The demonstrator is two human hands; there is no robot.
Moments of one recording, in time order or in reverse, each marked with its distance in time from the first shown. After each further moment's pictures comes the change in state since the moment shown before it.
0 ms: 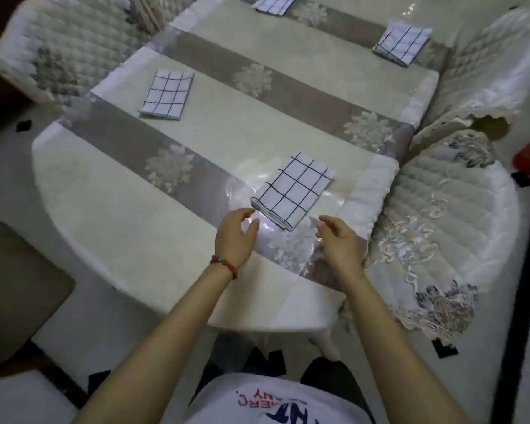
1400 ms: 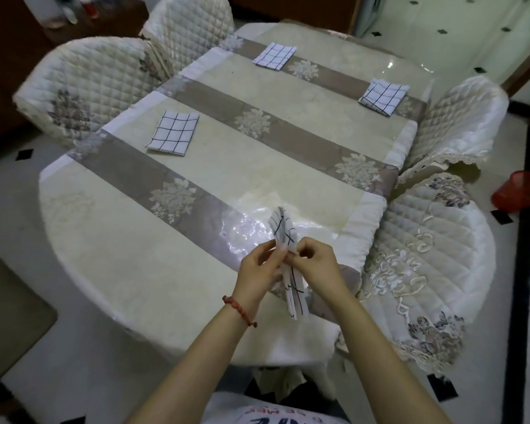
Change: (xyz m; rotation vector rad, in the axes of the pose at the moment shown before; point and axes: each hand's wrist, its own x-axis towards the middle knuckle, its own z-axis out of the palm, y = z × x) left_hand -0.033 0.052 -0.001 -0.723 -0.223 -0.282; right_hand -0.013 -0.033 0.019 -0.019 -0.264 -0.294
